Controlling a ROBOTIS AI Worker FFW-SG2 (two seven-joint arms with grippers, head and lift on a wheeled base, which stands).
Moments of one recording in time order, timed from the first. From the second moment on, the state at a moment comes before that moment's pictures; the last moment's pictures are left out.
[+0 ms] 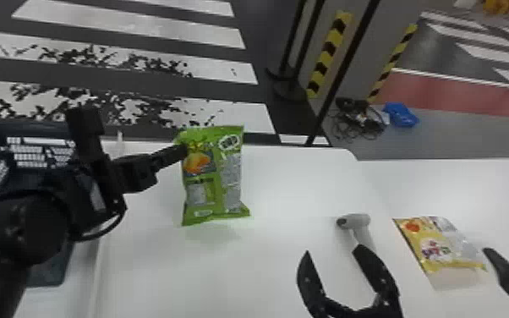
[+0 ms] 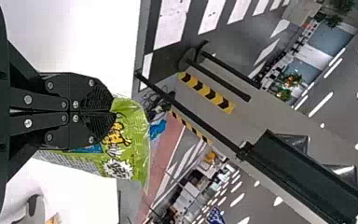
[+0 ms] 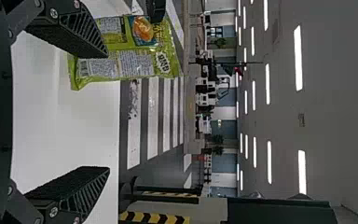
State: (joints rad) left arm -0.27 0.00 -0.16 -1.45 0.54 0.65 -0.32; right arm 0.92 -0.11 -0.08 -2.20 -0.14 -0.22 0.06
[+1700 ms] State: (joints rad) left arm -0.43 0.00 -0.36 -1.03 0.42 0.44 -0.28; right arm 0.93 -0.11 -0.09 -2.21 -0.16 -0.31 0.06
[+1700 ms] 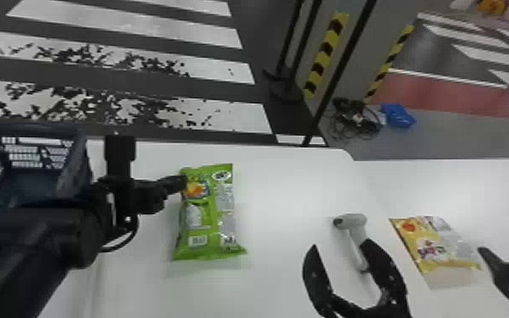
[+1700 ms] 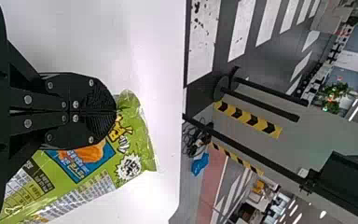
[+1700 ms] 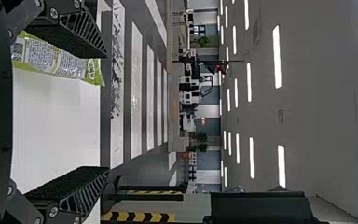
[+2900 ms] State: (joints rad) left arm -0.40 0.00 -0.59 -1.03 0.43 0.43 -0.28; right arm 0.94 -0.11 -0.08 -2.21 -0.17 -0.34 0.06
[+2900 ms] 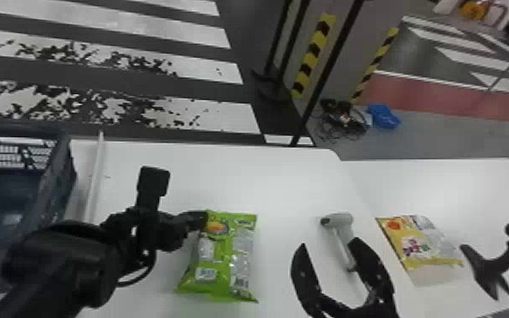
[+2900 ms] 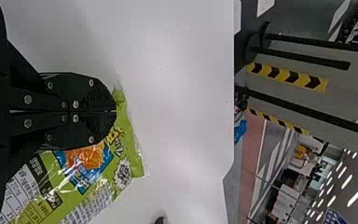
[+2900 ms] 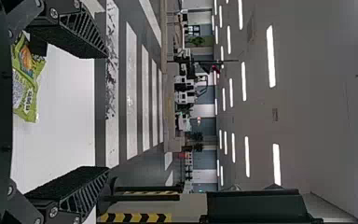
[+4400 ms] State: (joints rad) left arm 0.04 0.04 -0.40 -1.93 0.25 0.59 -0.08; right arm 0.89 -0.16 -0.07 -2.17 -0.22 -0.34 0.06
